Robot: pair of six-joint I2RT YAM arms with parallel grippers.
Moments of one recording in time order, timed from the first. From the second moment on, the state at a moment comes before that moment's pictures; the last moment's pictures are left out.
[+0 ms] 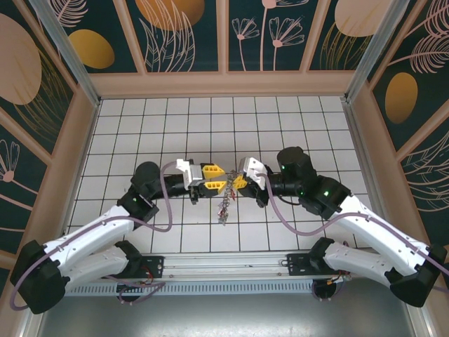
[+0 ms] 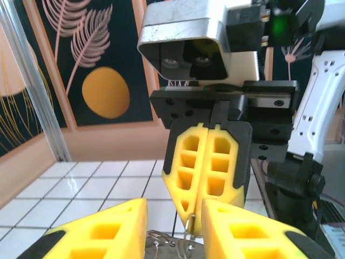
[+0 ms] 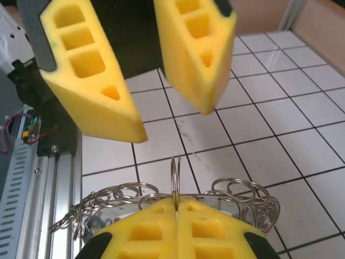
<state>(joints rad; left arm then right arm) -0.74 0.99 0.62 0.41 0.69 0.11 0.84 0.94 0.94 -0.49 -0.45 -0.30</state>
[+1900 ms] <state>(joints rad) -0.74 1.10 0.65 0.32 0.91 0.18 0.84 0.89 0.87 -0.42 -0.52 -0.29</state>
